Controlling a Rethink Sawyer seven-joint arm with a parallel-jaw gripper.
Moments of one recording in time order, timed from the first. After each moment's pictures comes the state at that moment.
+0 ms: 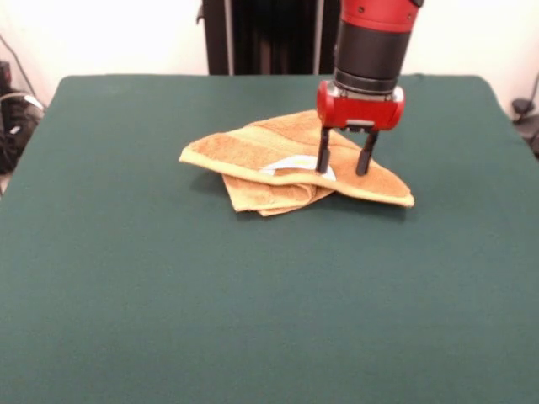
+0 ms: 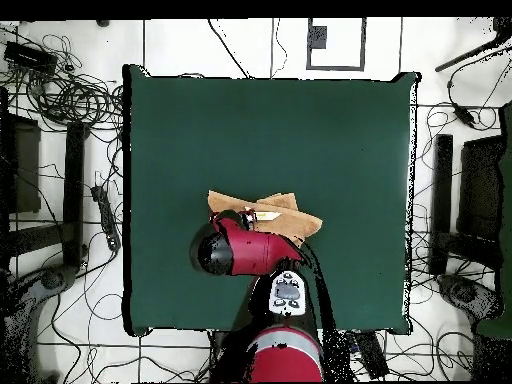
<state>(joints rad) 0.03 -0.48 -0.13 1.77 -0.02 0.06 1.65</state>
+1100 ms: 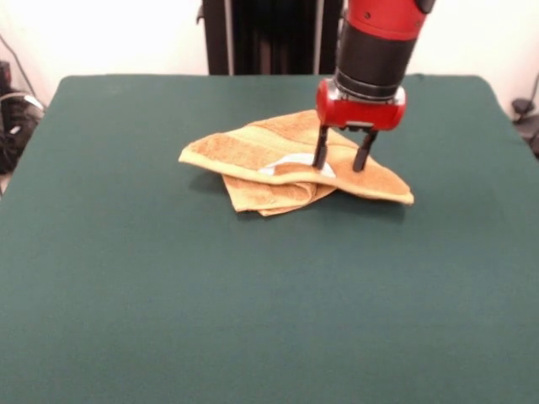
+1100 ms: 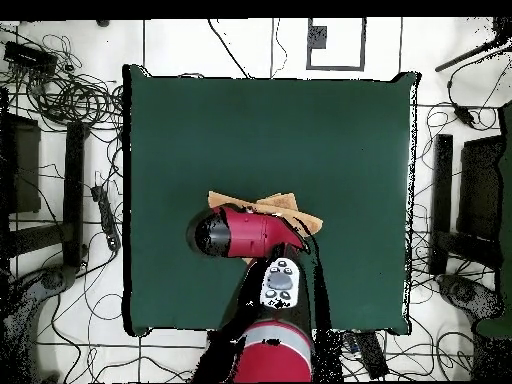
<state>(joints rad) 0.08 -0.45 -0.18 1.65 -0.01 0.32 1.65</state>
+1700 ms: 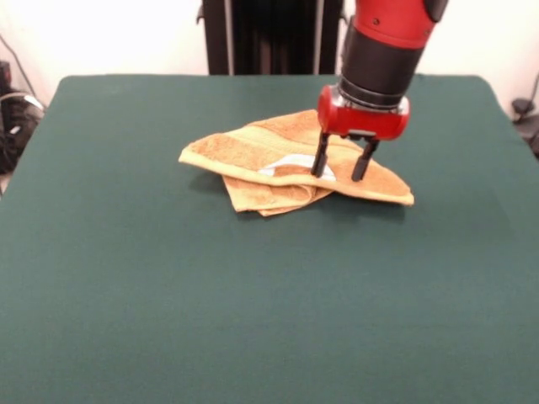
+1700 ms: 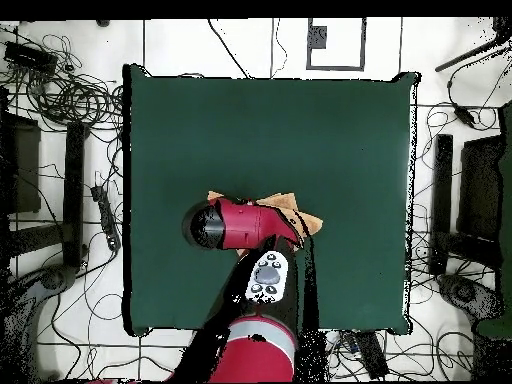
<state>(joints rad) 0.12 -0.42 -0.23 1.58 0.01 0.33 1.65</state>
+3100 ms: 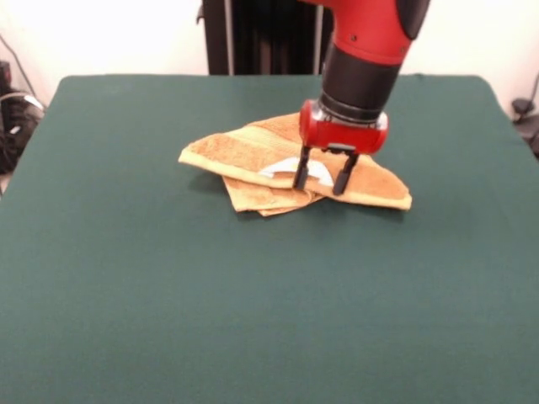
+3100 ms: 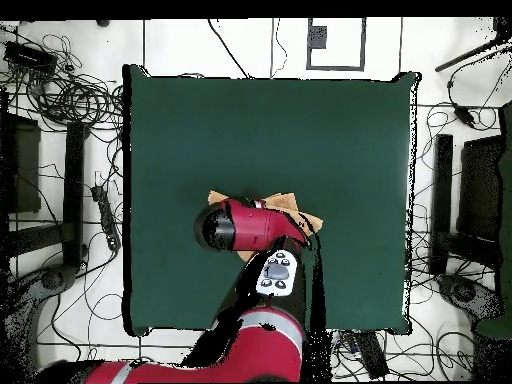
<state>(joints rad) 0.09 -0.36 -0.24 1.59 0.01 0.22 1.65</state>
